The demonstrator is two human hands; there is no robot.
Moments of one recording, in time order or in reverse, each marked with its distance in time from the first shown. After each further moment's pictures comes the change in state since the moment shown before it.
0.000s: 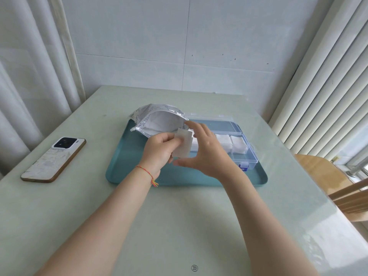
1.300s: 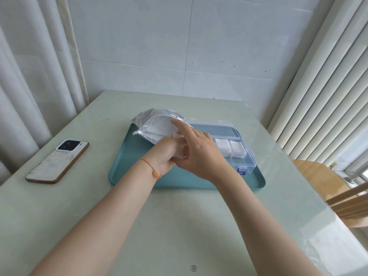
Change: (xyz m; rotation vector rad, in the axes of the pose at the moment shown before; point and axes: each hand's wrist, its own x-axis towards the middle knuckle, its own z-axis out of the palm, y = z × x) left_hand 0.000 0.022 0.007 -0.197 -0.470 -0.045; right_hand 0.004 -0.026 0.001 -0.193 0.100 -0.230
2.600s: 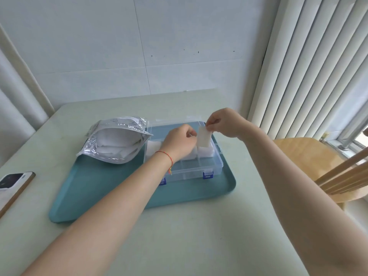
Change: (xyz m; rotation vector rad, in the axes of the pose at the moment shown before) left_hand 0.128 -0.032 0.090 0.982 0.194 0.015; right_hand 0.011 0.200 -0.093 0.145 -0.224 0.621
